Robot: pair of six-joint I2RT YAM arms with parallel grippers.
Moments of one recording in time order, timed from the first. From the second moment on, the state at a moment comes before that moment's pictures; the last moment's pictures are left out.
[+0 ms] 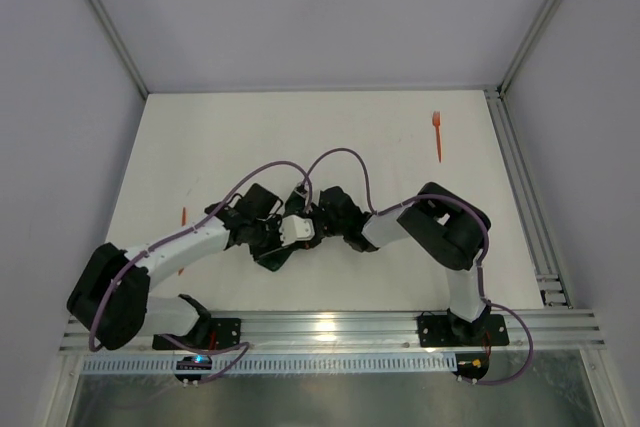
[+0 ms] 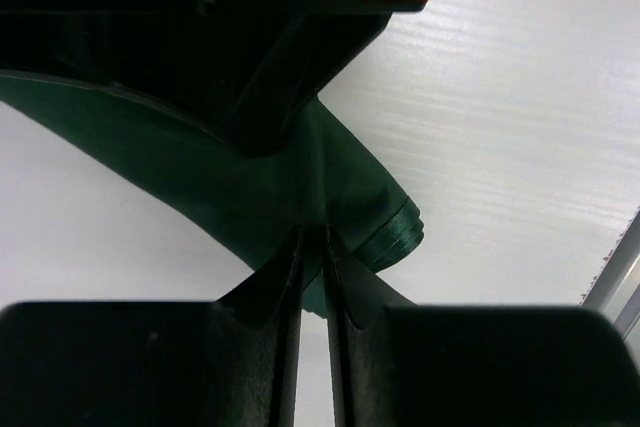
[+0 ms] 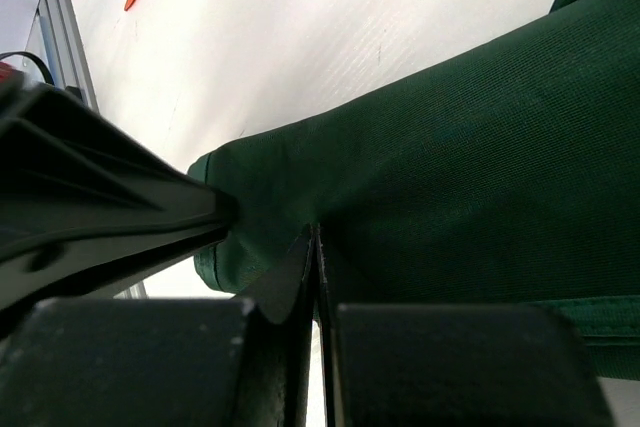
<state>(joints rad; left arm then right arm) -0.64 1.29 0.72 -0.57 0.28 0.68 0.86 1.97 0.83 0.63 -0.46 0.55</state>
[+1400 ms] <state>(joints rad) -0.64 1.42 0.70 -0.44 0.27 0.71 0.61 1.90 1.16 0.08 -0.22 0.28</state>
